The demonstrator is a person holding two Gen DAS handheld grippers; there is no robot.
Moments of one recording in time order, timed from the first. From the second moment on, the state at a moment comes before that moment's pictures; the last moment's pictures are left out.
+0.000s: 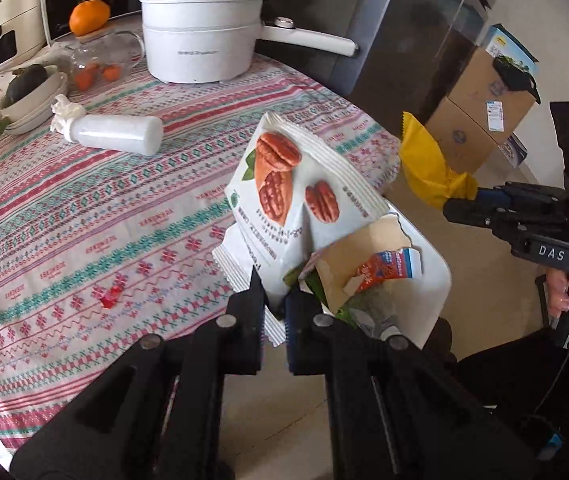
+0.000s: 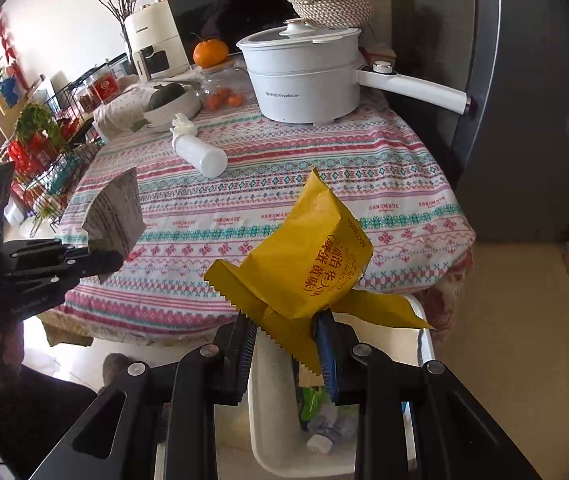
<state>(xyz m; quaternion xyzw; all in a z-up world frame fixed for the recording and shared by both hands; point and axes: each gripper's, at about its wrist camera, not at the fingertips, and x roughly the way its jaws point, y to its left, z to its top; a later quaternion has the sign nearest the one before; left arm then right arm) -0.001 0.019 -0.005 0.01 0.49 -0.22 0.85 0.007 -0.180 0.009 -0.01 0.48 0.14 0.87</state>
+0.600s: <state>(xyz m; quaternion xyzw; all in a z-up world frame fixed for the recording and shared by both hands) -0.035 -0.097 -0.064 0.11 0.53 -0.31 0.78 -0.021 -0.238 -0.035 0.01 0.53 0.09 0.84</state>
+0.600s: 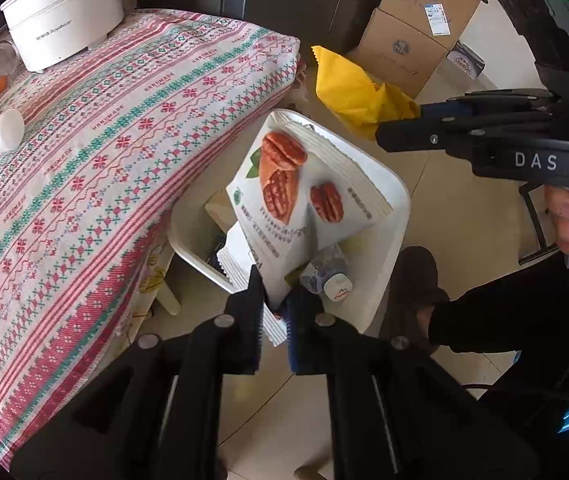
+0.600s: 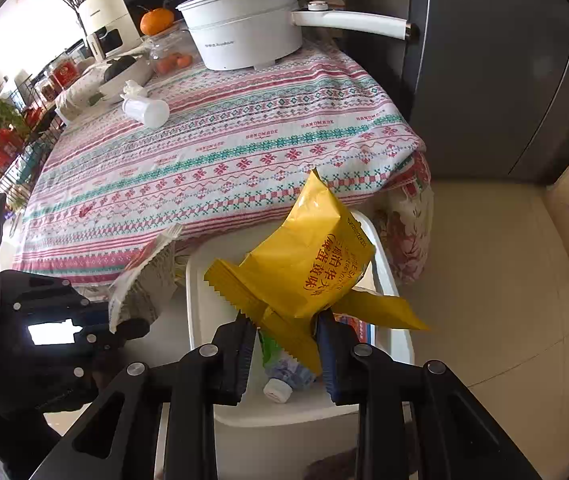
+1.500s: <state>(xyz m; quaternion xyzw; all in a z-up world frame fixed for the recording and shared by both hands) -0.022 -0.073 -0.059 0.12 0.52 -0.25 0.81 -0.028 -0.253 -0.049 0.03 0.57 0.07 0.82</state>
